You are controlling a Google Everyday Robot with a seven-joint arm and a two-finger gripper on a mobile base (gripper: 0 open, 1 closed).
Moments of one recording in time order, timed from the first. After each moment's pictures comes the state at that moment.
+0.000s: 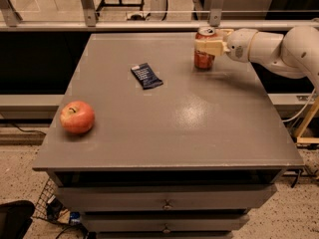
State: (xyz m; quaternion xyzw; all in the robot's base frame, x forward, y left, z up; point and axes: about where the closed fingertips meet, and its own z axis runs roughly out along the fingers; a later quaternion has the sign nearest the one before) arm 0.759 -0.178 0.913 -0.33 0.68 0.26 0.60
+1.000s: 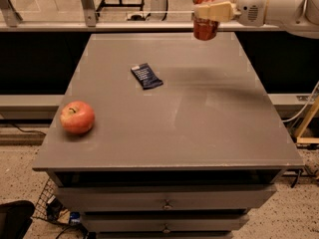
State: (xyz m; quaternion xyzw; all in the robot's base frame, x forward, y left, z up) arm 0.719 -0.154 1.028 -0.39 0.64 0.27 0.60
